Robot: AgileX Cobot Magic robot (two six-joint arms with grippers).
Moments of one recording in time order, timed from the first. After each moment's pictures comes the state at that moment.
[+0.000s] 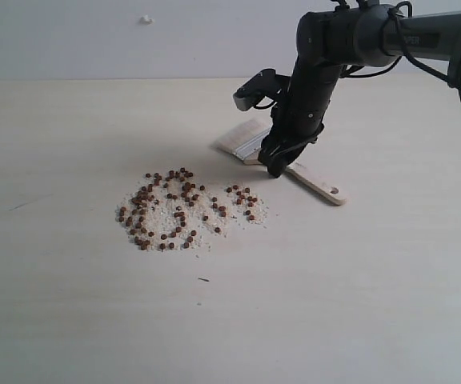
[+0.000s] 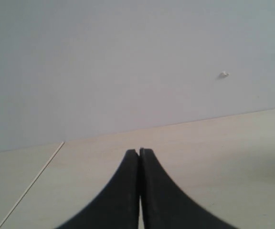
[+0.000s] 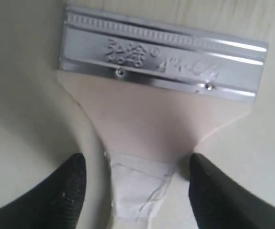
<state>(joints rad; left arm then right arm) -0.10 0.01 0.00 -0.10 0.06 0.28 0.36 2.40 -1.87 0.09 0.98 -0.55</state>
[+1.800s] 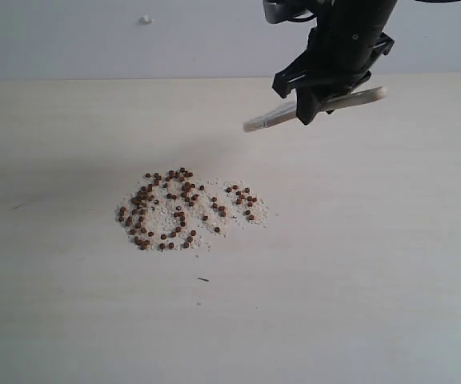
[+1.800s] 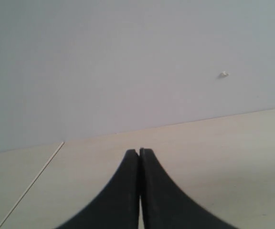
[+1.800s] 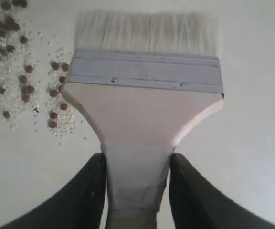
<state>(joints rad) -0.10 0.01 0.00 -0.10 0.06 0.28 0.36 1.99 -1.70 0.09 1.15 -0.23</state>
